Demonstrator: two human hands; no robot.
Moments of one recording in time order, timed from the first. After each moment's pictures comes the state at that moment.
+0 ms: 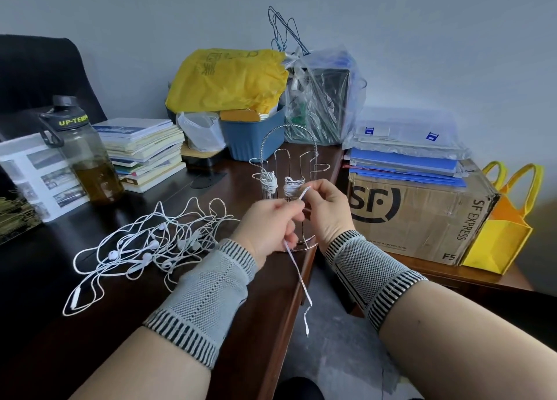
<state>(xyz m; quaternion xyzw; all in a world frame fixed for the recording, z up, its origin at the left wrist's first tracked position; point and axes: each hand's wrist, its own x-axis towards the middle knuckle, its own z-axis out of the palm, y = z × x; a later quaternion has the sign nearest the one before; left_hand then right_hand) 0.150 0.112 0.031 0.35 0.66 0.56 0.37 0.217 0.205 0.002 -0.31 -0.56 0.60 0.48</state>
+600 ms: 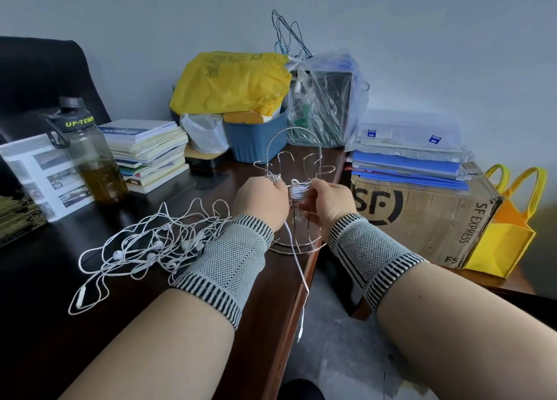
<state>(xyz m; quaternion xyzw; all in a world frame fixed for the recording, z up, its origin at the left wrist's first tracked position) 0.128 0.142 0.044 0.36 0.83 0.41 0.07 0.210 0.217 0.021 -0.41 -0.50 0.64 0.42</state>
